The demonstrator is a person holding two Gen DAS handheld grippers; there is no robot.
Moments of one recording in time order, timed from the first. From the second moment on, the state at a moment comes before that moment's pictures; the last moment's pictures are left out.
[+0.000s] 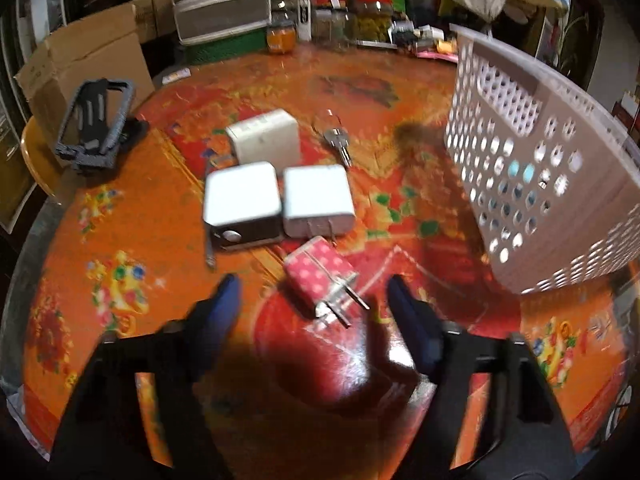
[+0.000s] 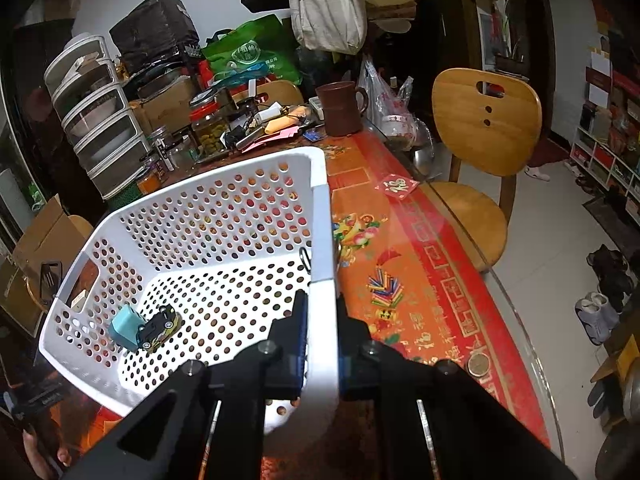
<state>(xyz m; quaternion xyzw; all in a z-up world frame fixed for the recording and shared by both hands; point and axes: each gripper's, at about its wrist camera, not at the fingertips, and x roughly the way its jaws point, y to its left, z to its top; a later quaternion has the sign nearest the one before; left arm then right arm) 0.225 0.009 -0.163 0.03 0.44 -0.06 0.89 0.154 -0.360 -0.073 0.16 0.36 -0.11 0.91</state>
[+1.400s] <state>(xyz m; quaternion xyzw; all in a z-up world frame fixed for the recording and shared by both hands) 0.287 -0.181 -0.039 0.18 0.38 -0.12 0.90 0.175 -0.371 -0.079 0.15 0.36 -0.10 0.91</state>
